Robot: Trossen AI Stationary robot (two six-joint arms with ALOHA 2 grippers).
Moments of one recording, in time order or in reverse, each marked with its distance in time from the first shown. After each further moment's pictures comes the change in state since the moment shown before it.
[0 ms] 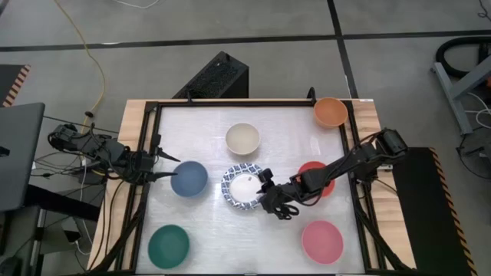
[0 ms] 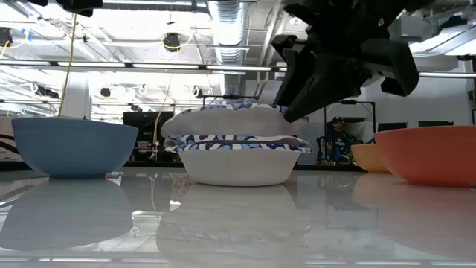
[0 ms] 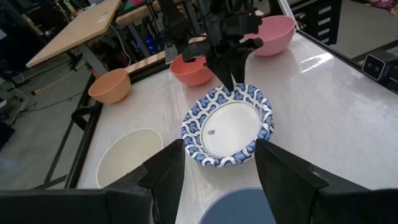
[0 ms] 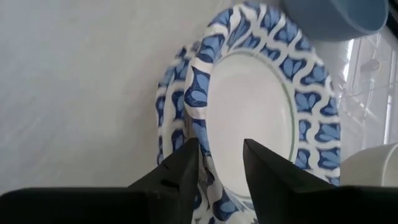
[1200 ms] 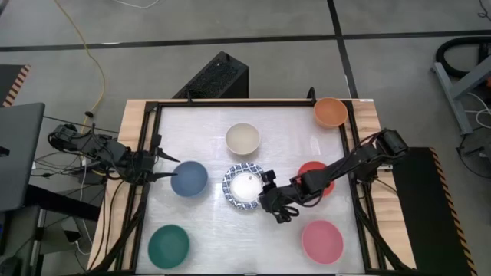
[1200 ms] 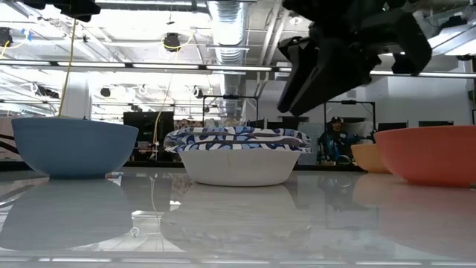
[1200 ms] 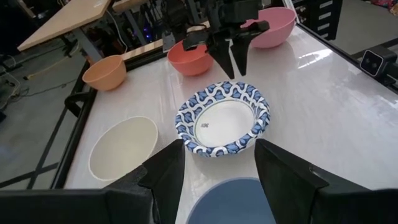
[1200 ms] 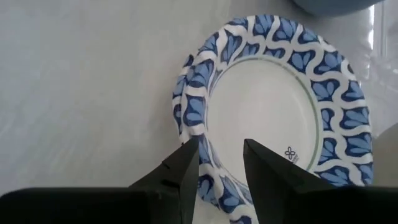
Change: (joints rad) left arm 0.000 0.000 0.000 -0.042 0.001 -0.059; right arm 0.010 0.007 0.022 -0.058 -0.029 0.212
